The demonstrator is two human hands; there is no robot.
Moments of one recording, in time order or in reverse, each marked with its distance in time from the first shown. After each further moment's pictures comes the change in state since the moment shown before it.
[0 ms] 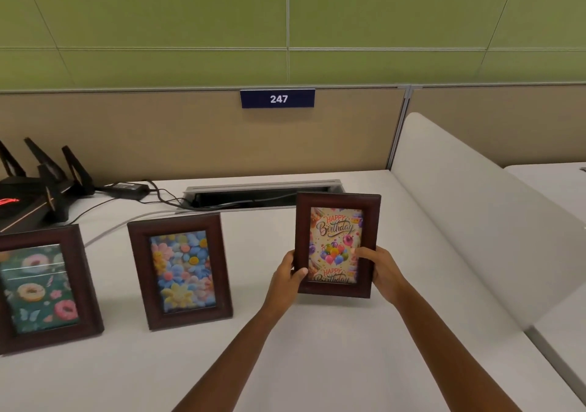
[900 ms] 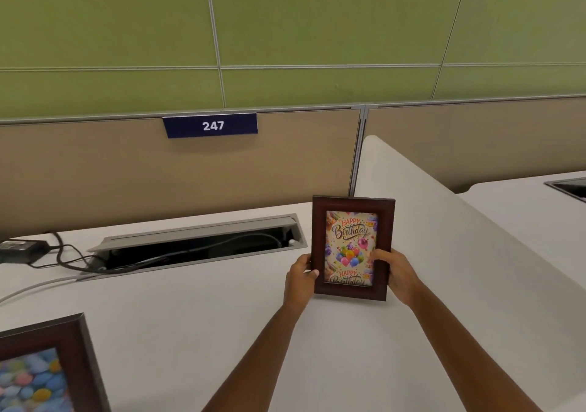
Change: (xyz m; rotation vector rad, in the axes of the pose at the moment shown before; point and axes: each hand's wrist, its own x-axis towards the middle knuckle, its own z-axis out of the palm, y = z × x) left_hand 0.160 0.054 0.122 -0.027 -0.018 -0.052; right_hand 0.118 -0.049 -0.136 0.048 0.217 0.003
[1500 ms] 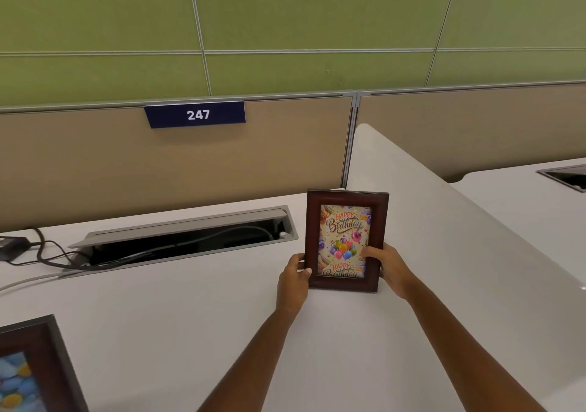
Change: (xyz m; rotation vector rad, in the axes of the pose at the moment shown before) left_hand -0.003 -0.014 0.011 0.098 0.017 -0.017; right_hand 0.005 0.006 -0.008 -0.149 -0.023 0.016
